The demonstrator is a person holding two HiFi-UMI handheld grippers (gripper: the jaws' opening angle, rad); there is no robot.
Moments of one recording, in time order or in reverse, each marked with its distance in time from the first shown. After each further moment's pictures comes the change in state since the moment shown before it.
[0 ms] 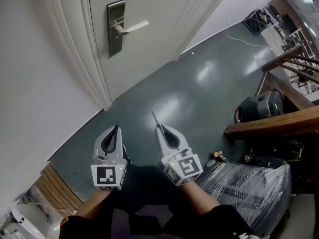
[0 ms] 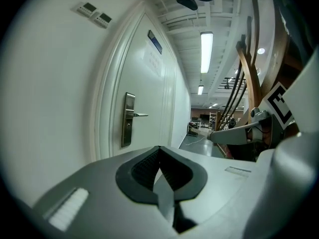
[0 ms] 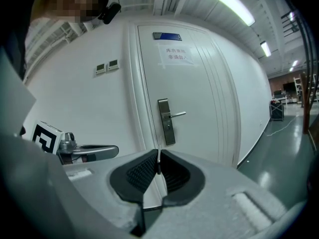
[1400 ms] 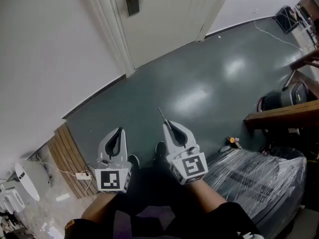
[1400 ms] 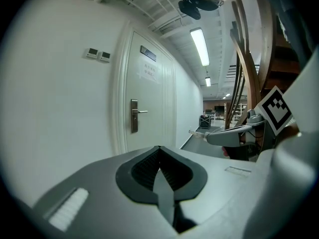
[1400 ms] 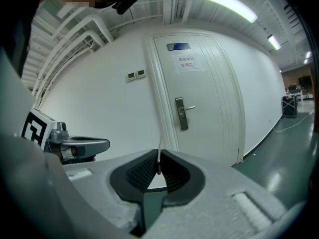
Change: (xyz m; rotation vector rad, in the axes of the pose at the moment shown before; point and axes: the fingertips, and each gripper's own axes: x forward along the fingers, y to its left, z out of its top) left arm -0.215 -0.165 -0.045 0.028 0.055 0.212; right arm -0.221 0.039 -0.085 -0.034 0.056 0.167
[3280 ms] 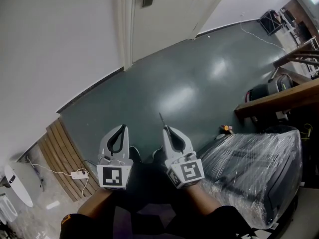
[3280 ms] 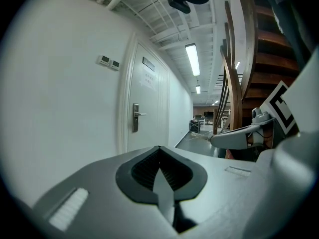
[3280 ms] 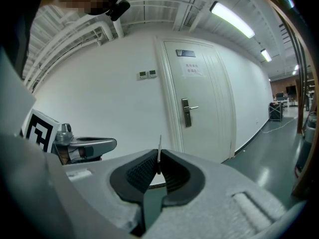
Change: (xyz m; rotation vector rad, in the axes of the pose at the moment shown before) left arm -0.137 0.069 -0.043 -0.001 -0.067 -0.131; right arm -0.056 0.170 -0.052 -0.018 -0.028 -0.128
